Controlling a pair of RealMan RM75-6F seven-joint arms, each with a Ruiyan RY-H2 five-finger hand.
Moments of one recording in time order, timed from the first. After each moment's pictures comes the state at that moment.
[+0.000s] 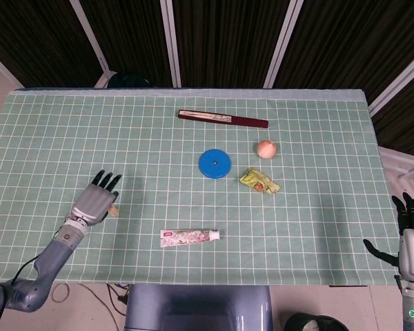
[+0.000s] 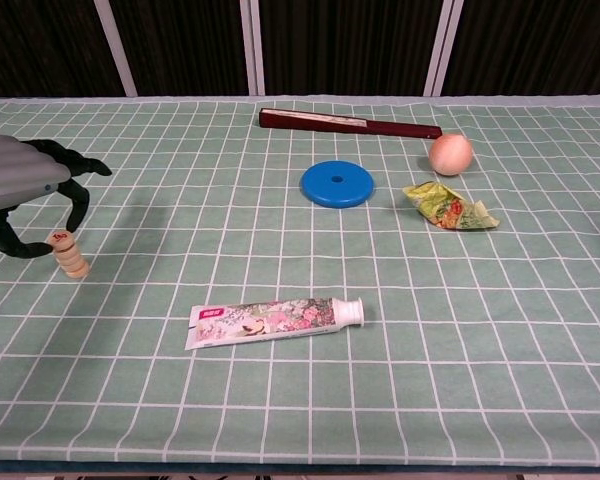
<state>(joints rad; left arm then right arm) -0.70 -1.33 0.03 -1.60 1.05 0.98 0.71 0.01 -1.18 0.15 -1.68 -1.37 1.58 -0.11</state>
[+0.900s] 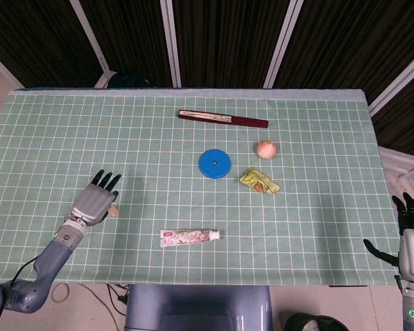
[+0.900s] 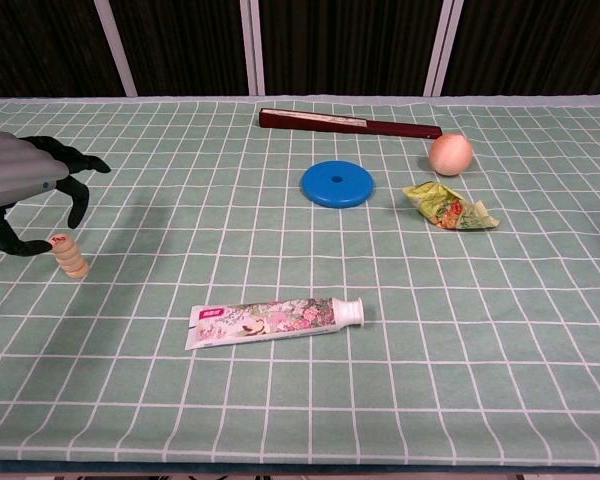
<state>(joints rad) -0.70 -1.32 0.03 -1.62 1.05 0.99 0.72 0.01 -1.18 0.16 -1.68 -1.37 1.58 -0.11</state>
